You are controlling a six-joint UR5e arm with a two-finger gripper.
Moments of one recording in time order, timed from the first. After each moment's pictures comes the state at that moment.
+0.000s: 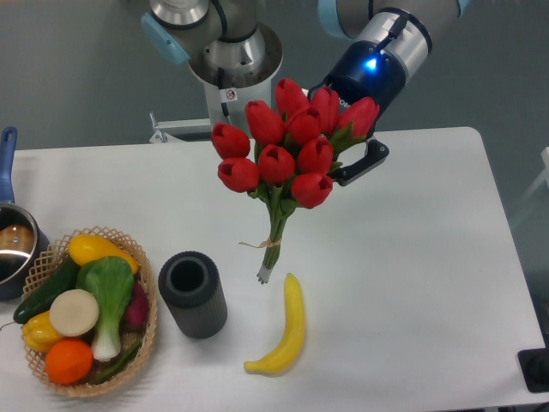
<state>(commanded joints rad) 2.76 -1.72 -1.63 -0.75 0.27 0.81</state>
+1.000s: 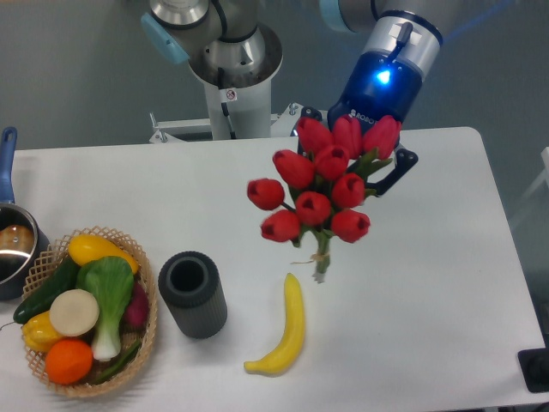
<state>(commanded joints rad) 2.75 -1.70 -1.60 -0.76 0.73 0.81</state>
